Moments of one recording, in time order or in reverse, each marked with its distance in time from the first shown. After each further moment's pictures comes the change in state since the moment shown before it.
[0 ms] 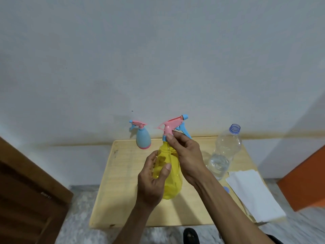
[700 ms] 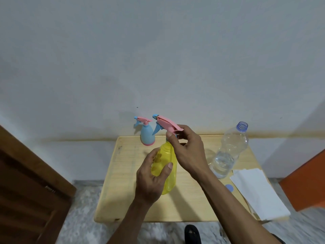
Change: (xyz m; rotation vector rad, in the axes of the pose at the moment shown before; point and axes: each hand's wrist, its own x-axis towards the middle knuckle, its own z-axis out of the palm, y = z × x) left_hand -0.002 -0.008 -0.025 0.180 0.026 0.063; right_hand -0.003 0.004 0.013 -0.567 0.098 -0.288
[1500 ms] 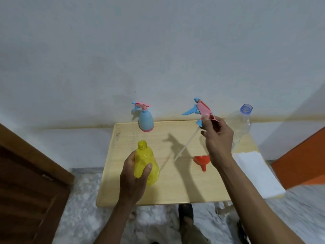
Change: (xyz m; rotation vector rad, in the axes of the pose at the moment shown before) left_hand -0.026 -0.077 -0.047 0.128 0.032 -0.232; right_hand 0.005 0.047 -0.035 0.208 0.372 0.160
